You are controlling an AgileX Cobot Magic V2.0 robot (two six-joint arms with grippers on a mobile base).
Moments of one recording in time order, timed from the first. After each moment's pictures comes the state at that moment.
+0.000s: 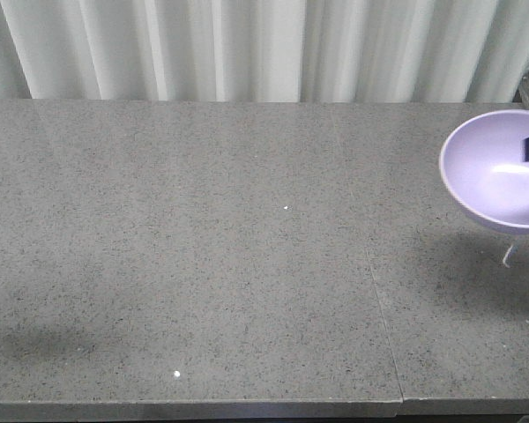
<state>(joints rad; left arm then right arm) -0.22 1.12 -1.40 0.09 1.27 -0.26 -0.05 1.20 -1.20 -0.06 0.90 0.10</state>
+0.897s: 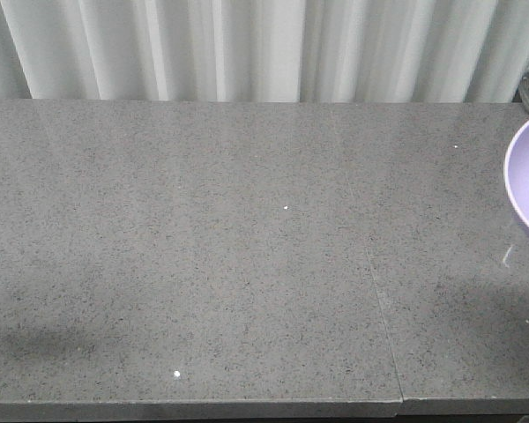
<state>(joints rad) -0.22 1.12 -1.40 0.09 1.27 -0.26 -0.05 0.91 -1.20 -0.06 1.10 0.10</state>
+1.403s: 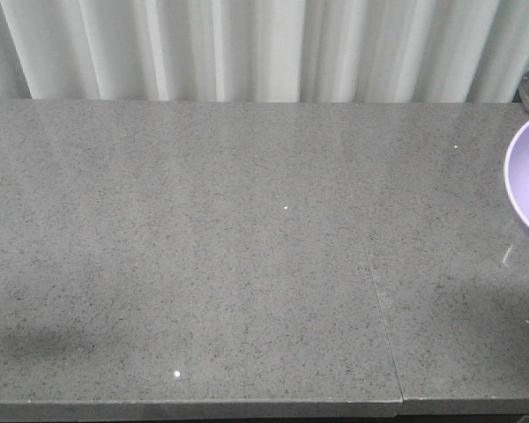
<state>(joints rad) -0.22 1.12 -1.40 0.09 1.27 -0.26 -0.05 0.91 -1.20 -0.06 1.10 0.09</state>
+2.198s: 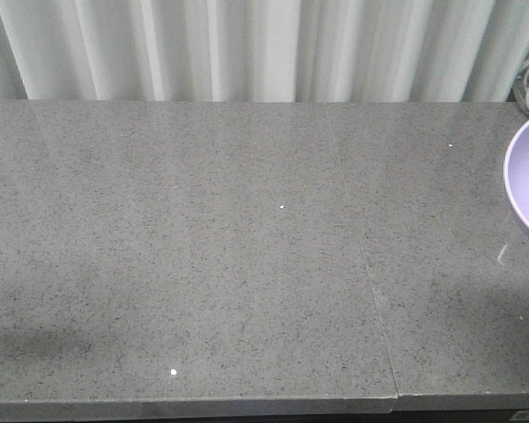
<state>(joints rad) -0.22 1.12 -1.40 0.09 1.27 -0.26 -0.05 0.91 -1.20 -0.06 1.10 0.09</state>
